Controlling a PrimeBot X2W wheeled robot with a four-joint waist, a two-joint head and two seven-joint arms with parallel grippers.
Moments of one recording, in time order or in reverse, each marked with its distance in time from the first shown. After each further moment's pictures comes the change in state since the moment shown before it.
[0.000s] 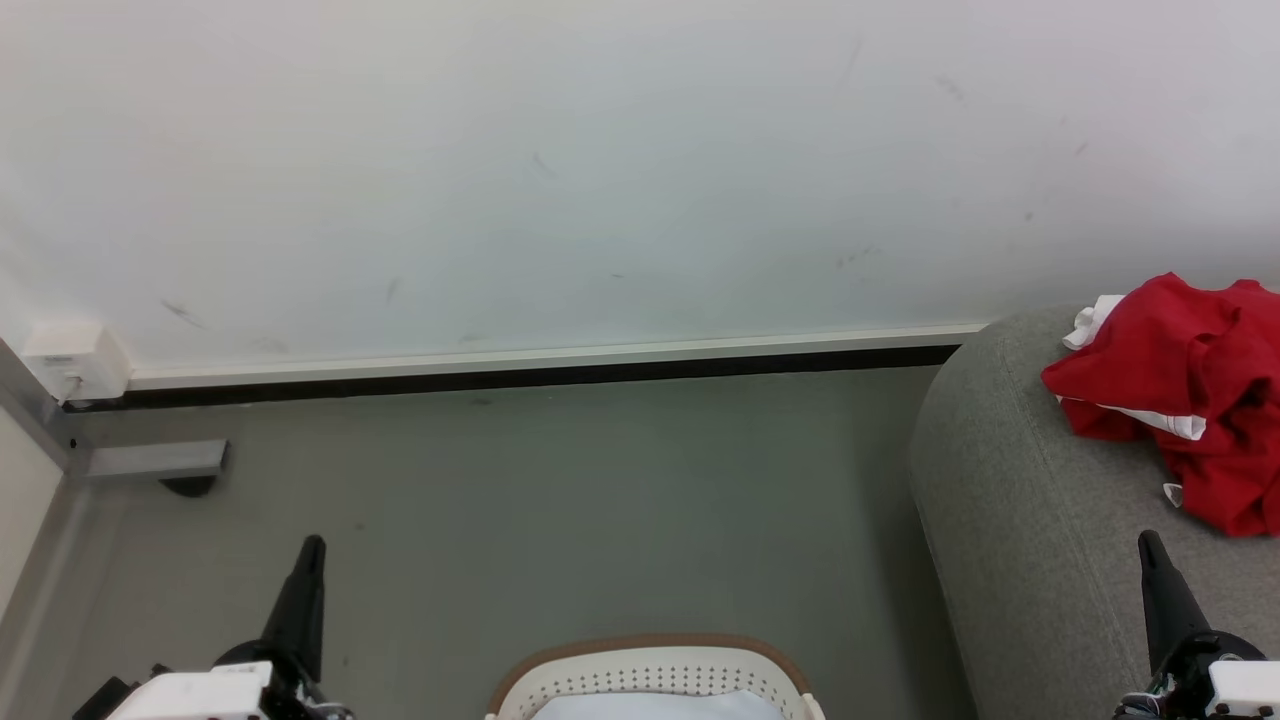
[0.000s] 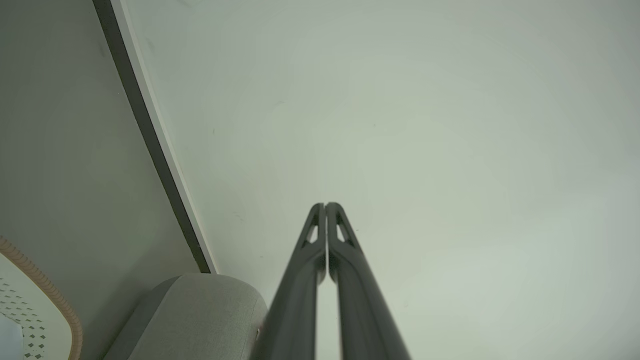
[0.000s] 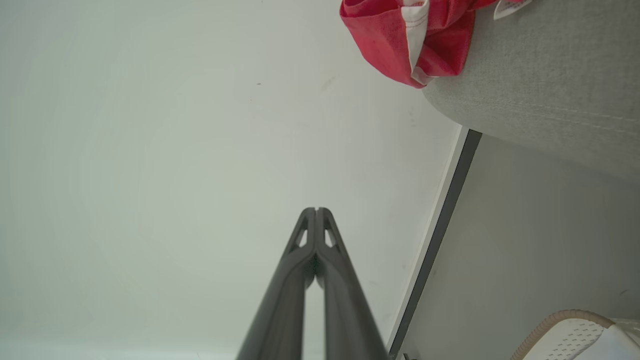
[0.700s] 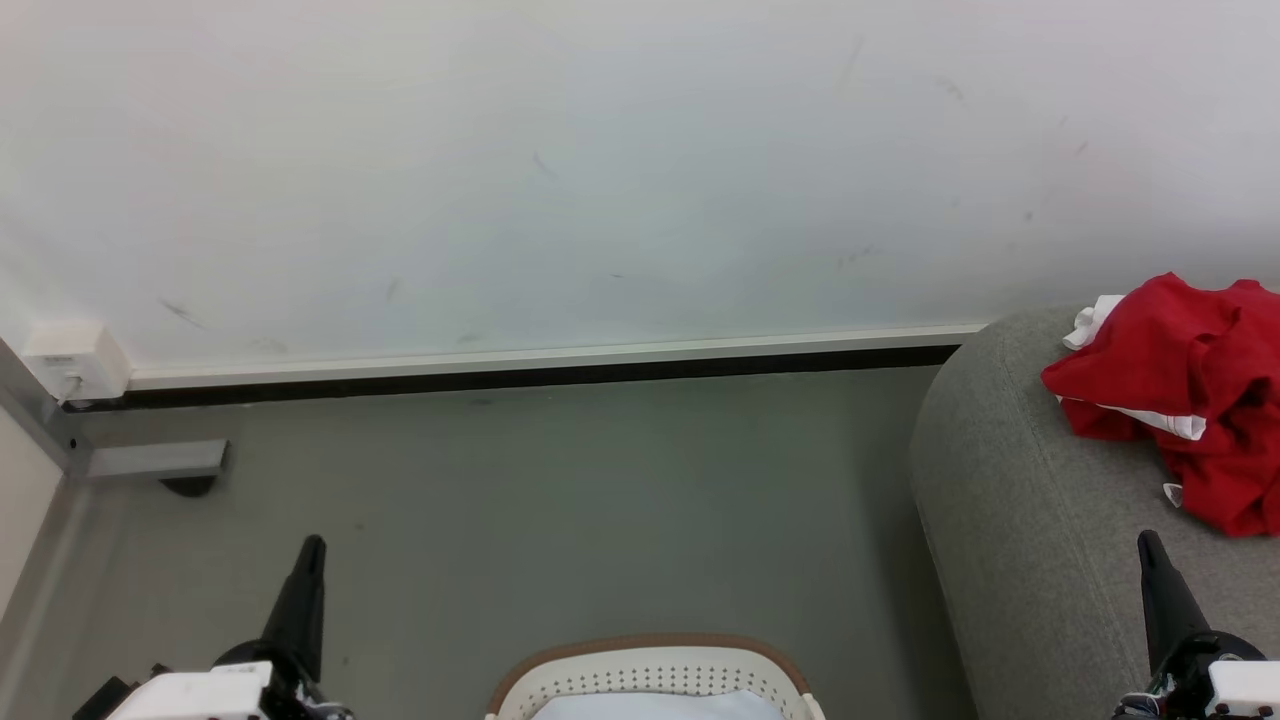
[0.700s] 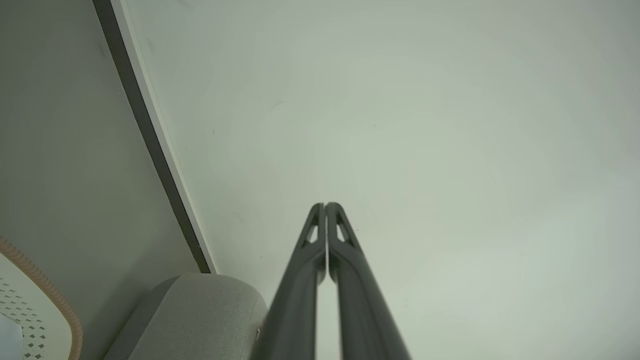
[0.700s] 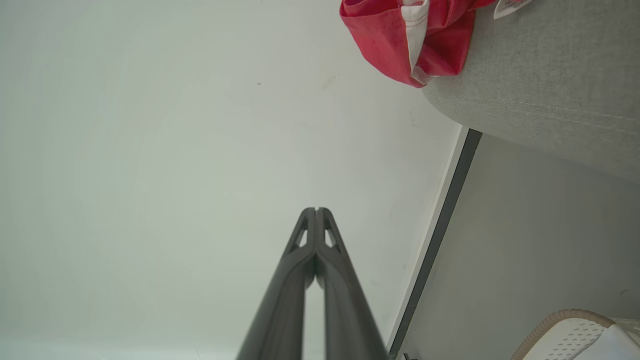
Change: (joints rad) left arm 0.000 0.000 0.000 0.000 0.000 0.000 0.000; right arm 0.000 0.002 -0.002 0.000 -0.001 0.000 0.002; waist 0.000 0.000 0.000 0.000
